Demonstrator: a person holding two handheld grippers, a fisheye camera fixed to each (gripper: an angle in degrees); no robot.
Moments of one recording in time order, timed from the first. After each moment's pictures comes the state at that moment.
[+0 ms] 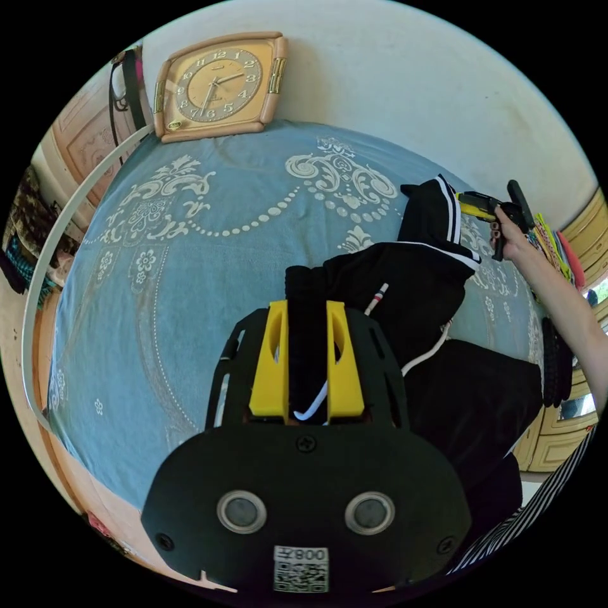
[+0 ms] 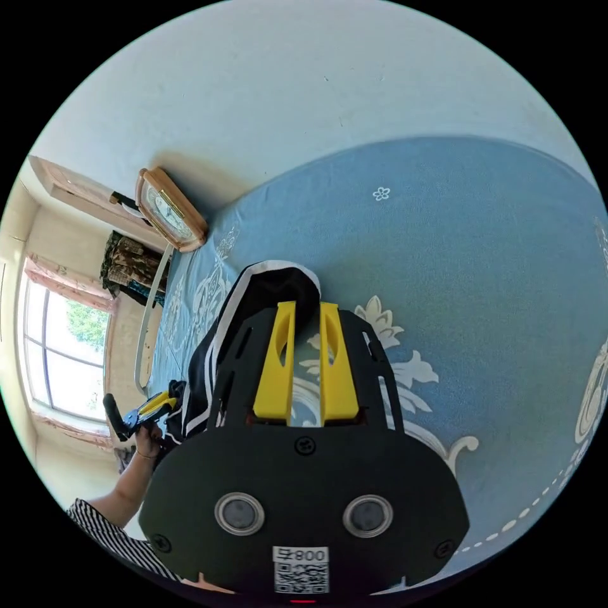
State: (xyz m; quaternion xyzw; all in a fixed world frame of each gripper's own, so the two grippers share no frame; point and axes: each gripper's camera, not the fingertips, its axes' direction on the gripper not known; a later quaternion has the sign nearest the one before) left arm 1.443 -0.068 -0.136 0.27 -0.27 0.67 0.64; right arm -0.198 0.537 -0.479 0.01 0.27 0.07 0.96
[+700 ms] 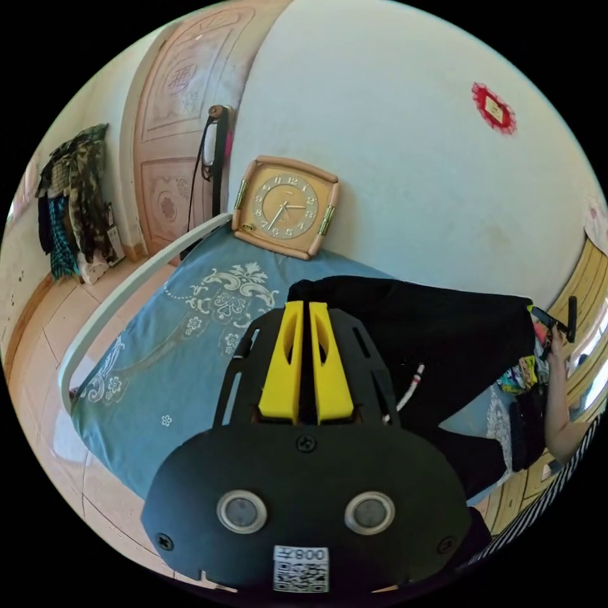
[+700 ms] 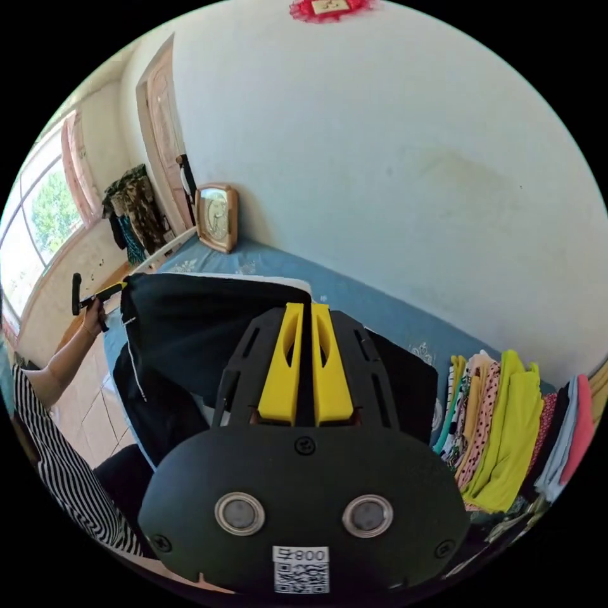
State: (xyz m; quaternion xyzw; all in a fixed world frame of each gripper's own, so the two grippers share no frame) left arm 1.475 -0.011 -0.239 0.41 -0.14 0.63 0.64; right arm -0.428 0.499 -0.624 0.02 0.43 -0.17 0.89
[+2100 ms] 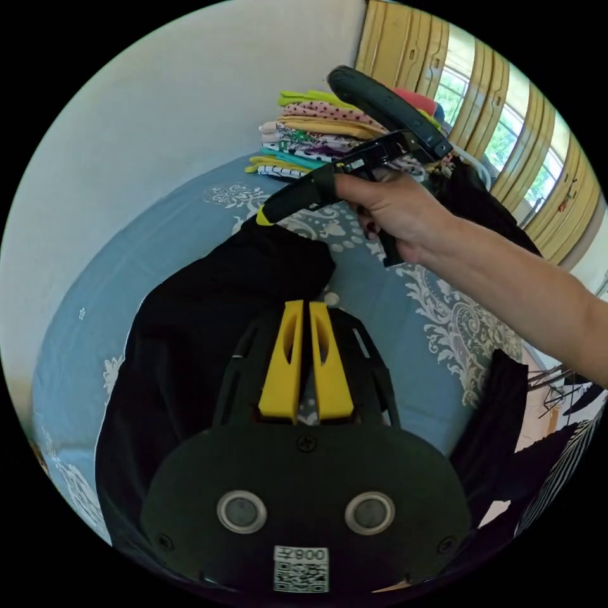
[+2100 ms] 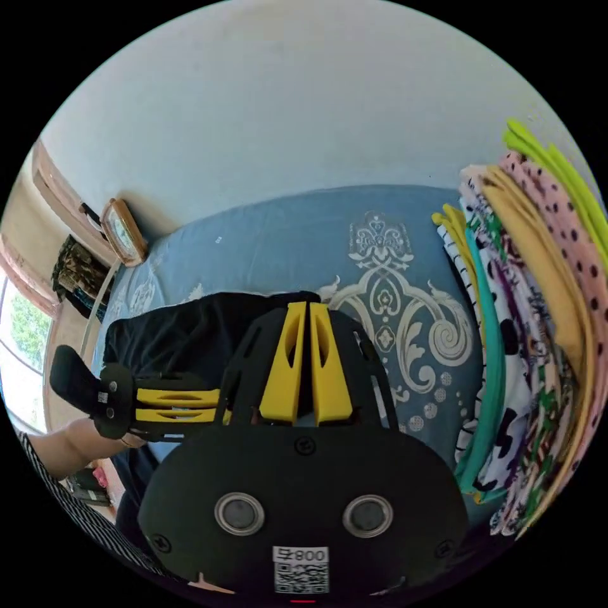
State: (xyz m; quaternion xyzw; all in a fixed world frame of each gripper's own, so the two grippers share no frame) left arm 1.551 0.224 0.368 0.01 -0.19 0.93 0.31; right arm -0.193 0.540 -0.695 0.09 0.42 0.02 0.90
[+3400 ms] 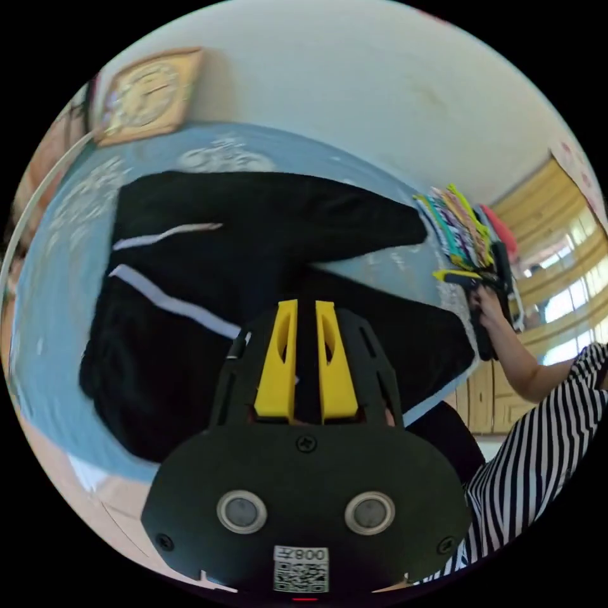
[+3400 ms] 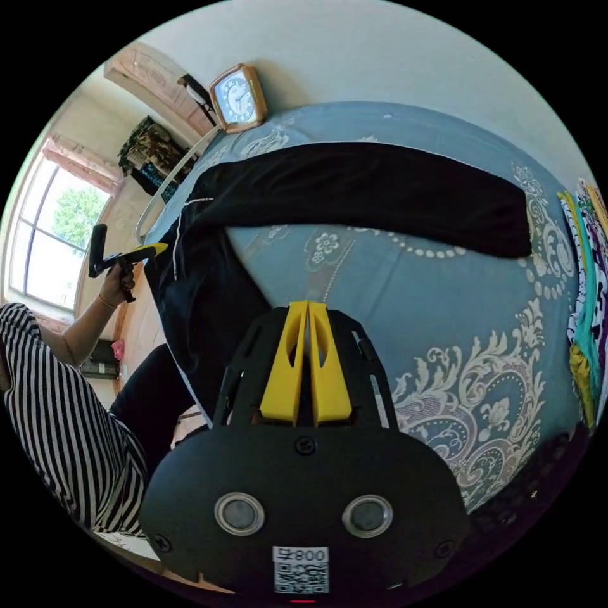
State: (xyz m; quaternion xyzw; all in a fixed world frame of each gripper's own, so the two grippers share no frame) left arm 1.265 -0.047 -0.116 0.21 -0.21 0.65 0.70; right arm -0.197 0.807 -0.459 -0.17 0.31 -0.06 0.93
